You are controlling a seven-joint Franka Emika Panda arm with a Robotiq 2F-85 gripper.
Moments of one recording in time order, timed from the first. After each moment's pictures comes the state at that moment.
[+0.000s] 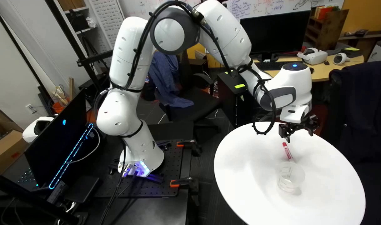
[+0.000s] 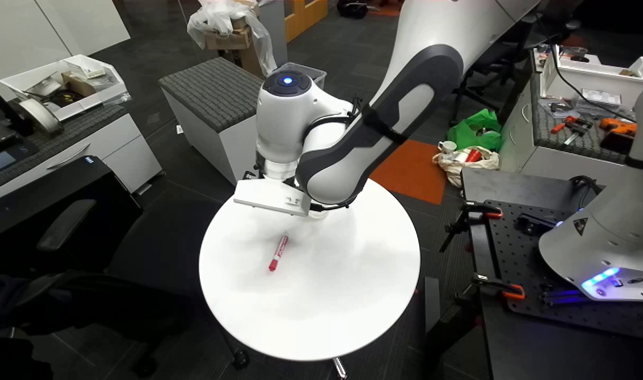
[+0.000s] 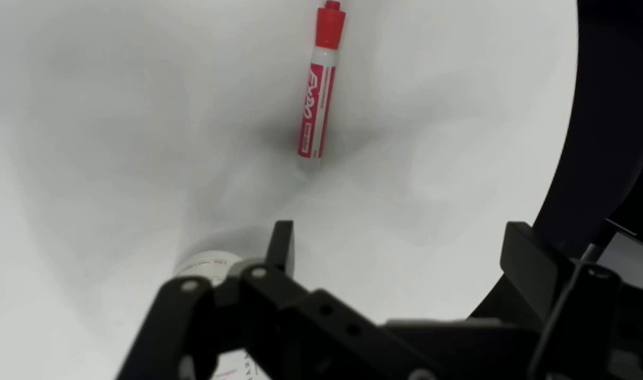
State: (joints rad) arm 0.16 0.60 -0.11 -1.92 -0.05 2.77 1.57
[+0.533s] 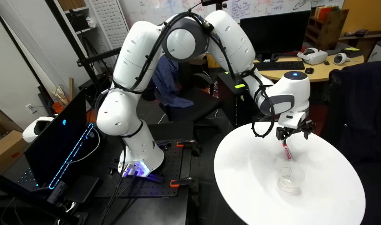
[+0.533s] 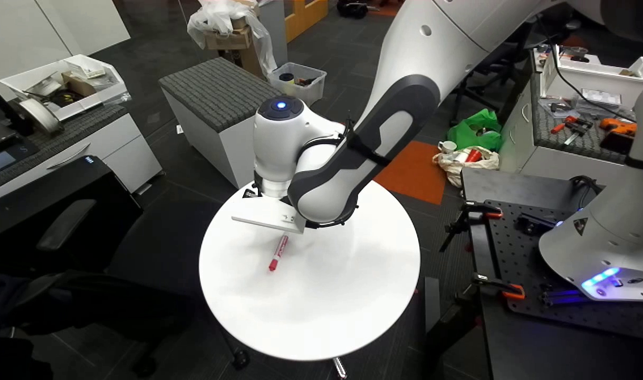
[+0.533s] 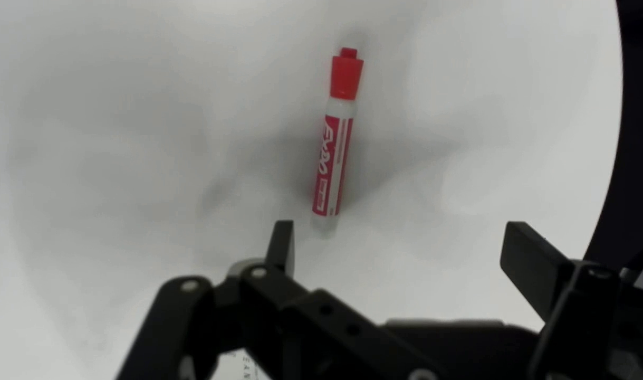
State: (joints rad) arm 0.16 0.70 -0.09 -1.87 0.02 2.77 1.55
